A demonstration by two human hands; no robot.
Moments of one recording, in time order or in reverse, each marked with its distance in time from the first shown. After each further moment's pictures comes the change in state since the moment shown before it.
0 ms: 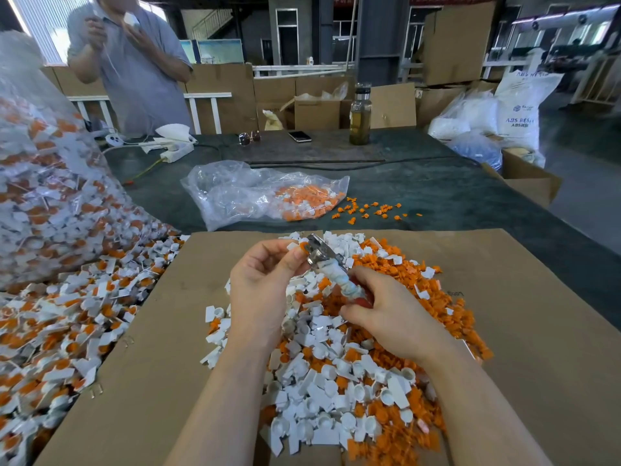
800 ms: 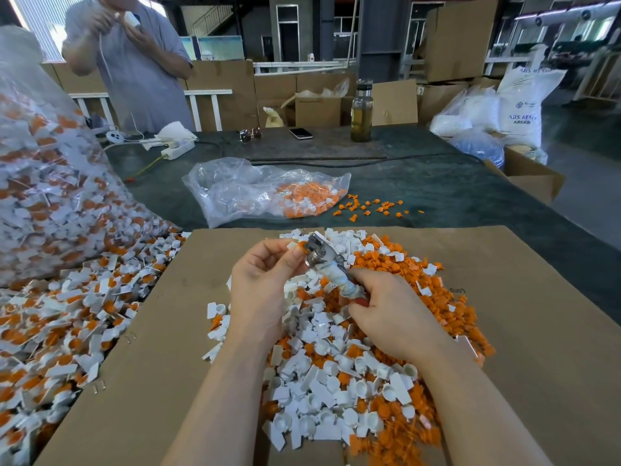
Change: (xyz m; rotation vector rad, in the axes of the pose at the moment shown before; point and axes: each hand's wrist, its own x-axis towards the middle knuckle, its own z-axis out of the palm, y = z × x) left_hand 0.002 -0.001 -0.003 -0.042 -0.017 -0.066; right_hand 0.002 0.003 0.009 -0.156 0.062 -0.008
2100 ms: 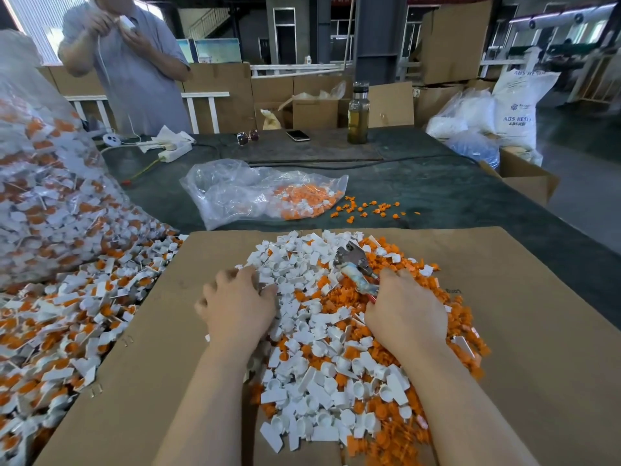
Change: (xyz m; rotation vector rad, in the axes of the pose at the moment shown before) left_hand 0.012 -0.008 -0.030 1.549 0.053 -0.271; right_hand 0.003 0.010 0.008 -0.537 0.181 0.382
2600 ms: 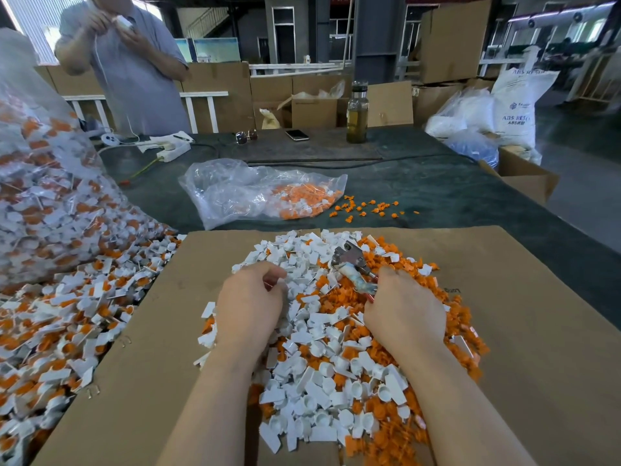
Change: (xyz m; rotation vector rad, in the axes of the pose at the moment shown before) left_hand -0.009 0.009 0.003 -0.439 0.124 0.189; right_hand 0.001 0.000 0.003 0.027 0.065 -0.013
